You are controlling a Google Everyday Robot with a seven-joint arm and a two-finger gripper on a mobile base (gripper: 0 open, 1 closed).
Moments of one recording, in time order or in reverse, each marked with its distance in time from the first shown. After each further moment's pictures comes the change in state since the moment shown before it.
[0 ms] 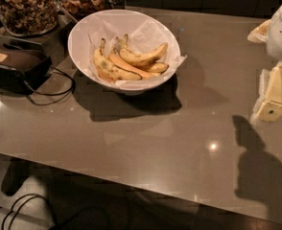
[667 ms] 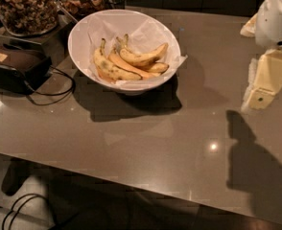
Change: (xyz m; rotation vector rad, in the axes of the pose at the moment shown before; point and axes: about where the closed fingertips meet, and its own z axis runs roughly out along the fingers) arm -0.011 -0.014 0.000 -0.016 0.034 0.013
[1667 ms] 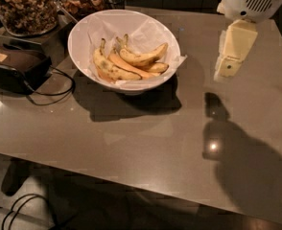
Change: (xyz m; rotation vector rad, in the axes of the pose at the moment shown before) arm -0.053 -0.053 0.003 0.029 -0.009 -0.040
